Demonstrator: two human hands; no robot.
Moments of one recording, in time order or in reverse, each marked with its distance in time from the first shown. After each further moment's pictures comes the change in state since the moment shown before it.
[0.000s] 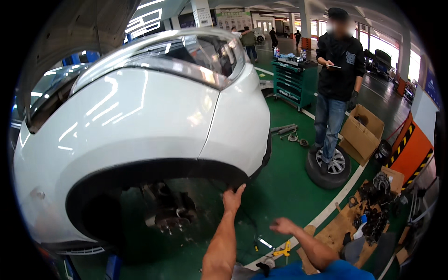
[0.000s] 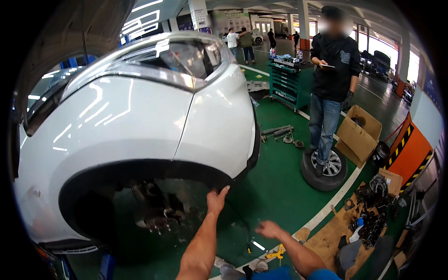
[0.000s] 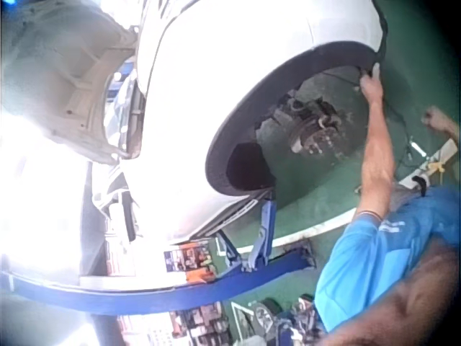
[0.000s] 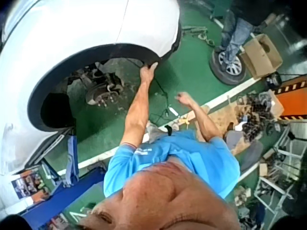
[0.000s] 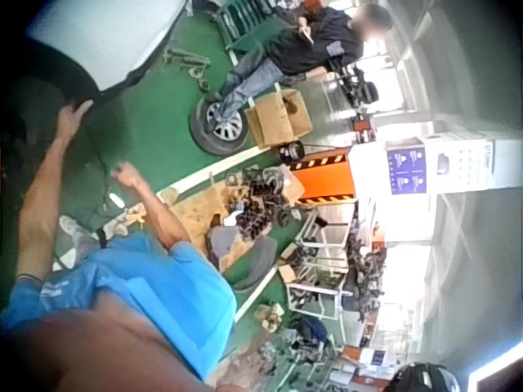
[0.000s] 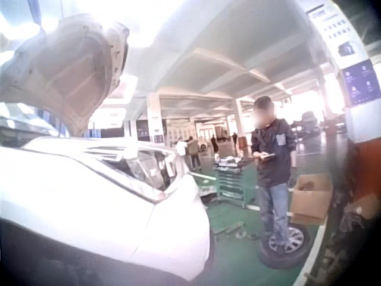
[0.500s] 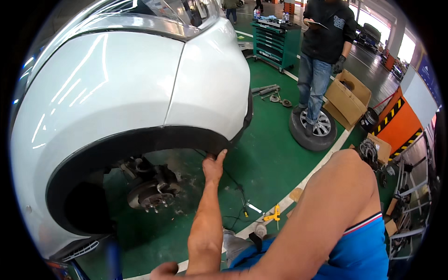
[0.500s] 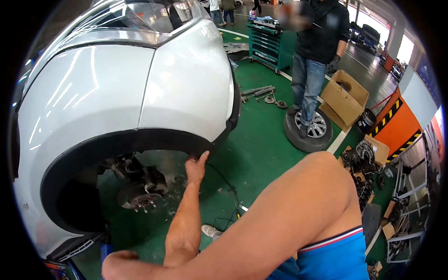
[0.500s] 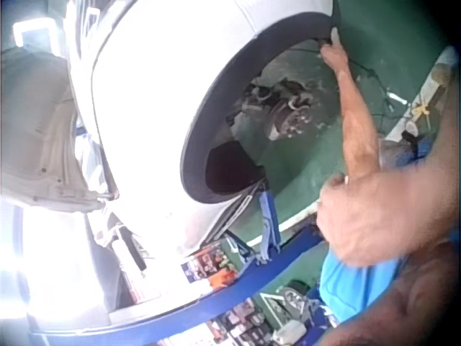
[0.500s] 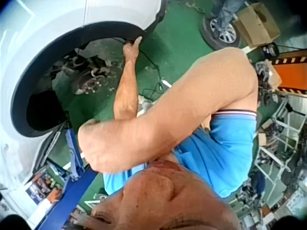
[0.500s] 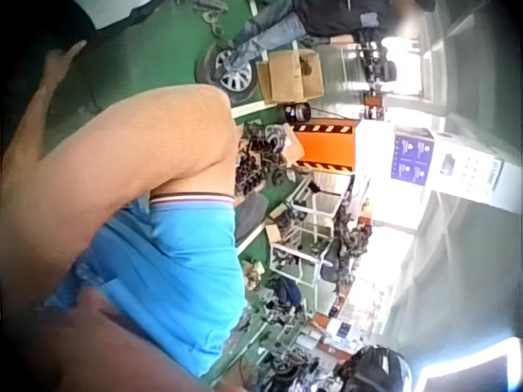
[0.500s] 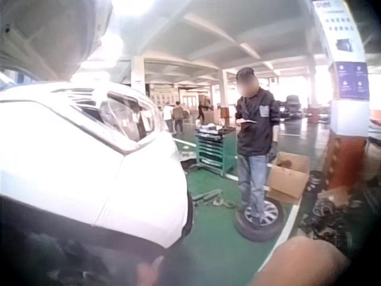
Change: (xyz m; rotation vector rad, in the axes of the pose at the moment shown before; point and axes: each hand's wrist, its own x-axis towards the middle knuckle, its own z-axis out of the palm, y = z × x) left_hand 0.013 -0.011 0.020 -0.191 -0.065 0.052; right_hand -0.219 -0.426 -0.150 -0.755 0.028 -1.599
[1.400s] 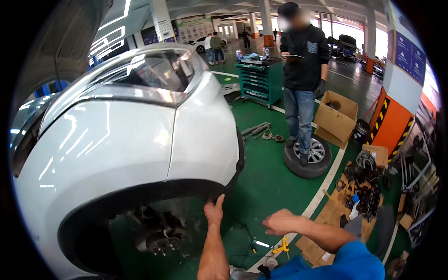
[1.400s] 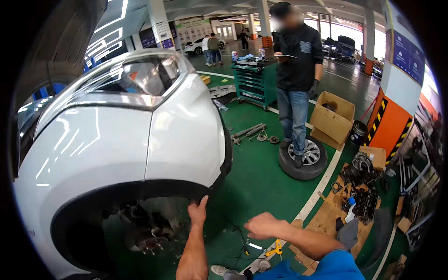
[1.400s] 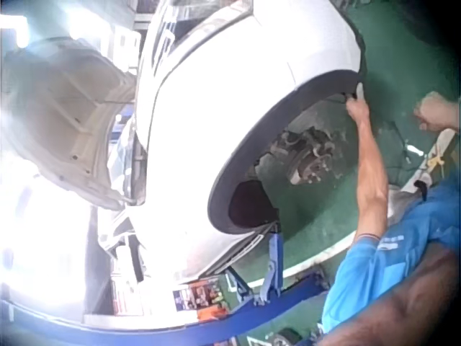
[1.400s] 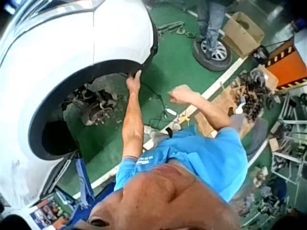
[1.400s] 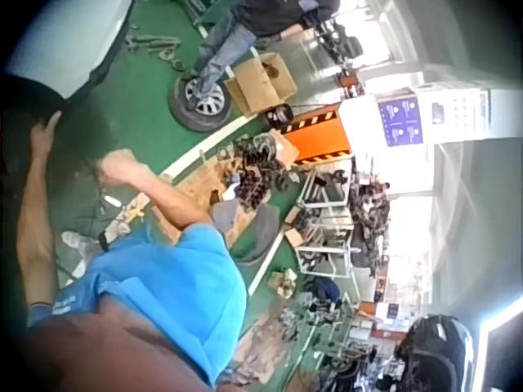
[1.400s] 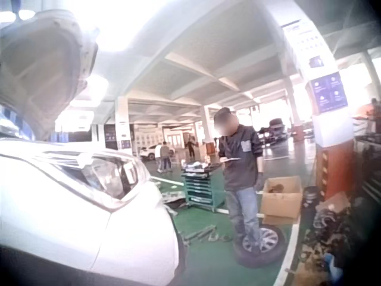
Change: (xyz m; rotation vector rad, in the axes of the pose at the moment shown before) left_hand -0.005 -0.011 -0.012 -0.004 0.016 -0.002; right_hand -0.251 0.032 0.205 0.315 -0.370 1.215
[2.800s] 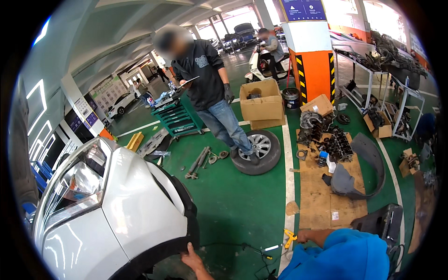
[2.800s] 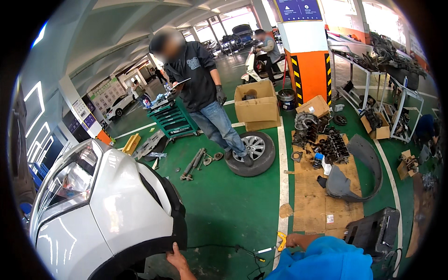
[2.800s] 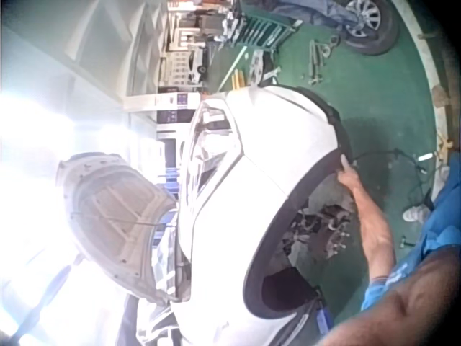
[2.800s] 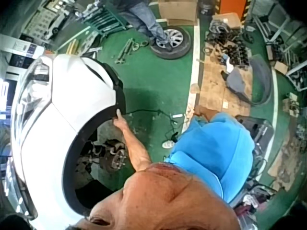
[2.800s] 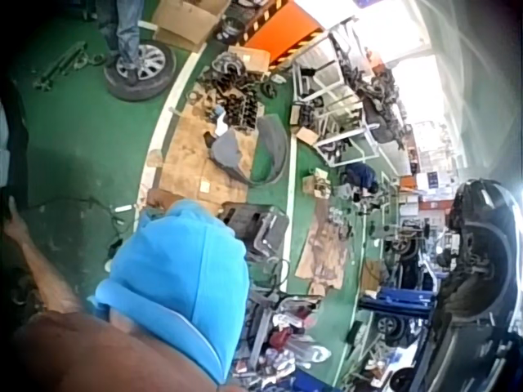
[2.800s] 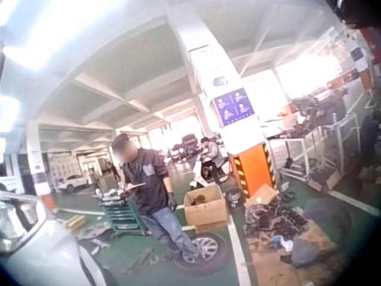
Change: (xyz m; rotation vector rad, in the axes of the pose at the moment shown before) left_hand -0.012 0.029 0.007 0.041 -0.037 0.076; right_hand -0.093 0.127 0.456 0.776 -0.379 0.772
